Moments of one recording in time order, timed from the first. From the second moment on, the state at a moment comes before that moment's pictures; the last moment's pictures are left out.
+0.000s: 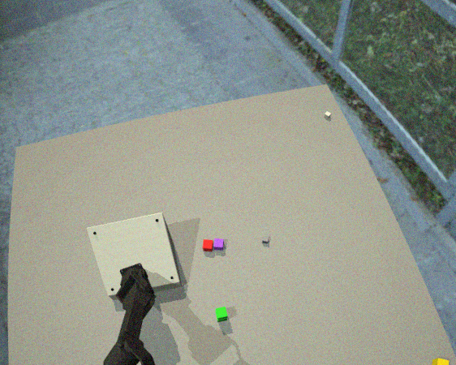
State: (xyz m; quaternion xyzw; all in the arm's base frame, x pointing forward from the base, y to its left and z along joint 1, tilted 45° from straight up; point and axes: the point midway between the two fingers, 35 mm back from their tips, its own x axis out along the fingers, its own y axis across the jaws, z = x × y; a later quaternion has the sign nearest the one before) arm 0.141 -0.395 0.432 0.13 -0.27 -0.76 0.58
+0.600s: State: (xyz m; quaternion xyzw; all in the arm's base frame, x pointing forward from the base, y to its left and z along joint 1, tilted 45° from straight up) arm 0.328 -0.322 0.270 0.21 0.00 -0.65 0.73
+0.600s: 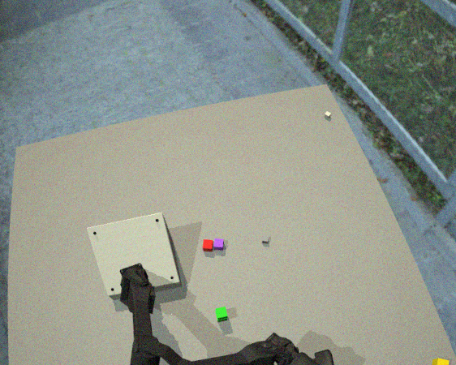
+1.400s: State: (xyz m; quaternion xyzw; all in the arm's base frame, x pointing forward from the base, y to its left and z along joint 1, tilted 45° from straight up) arm 0.376 -0.075 0.050 0.12 0.41 -0.48 0.76
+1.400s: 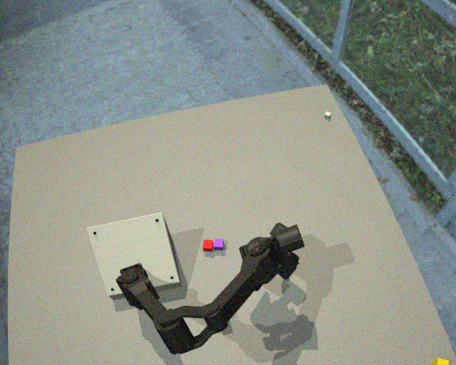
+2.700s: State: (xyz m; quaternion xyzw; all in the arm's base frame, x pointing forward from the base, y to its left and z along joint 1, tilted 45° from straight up) arm 0.235 0.017 -0.055 -0.11 0.60 -0.42 0.67
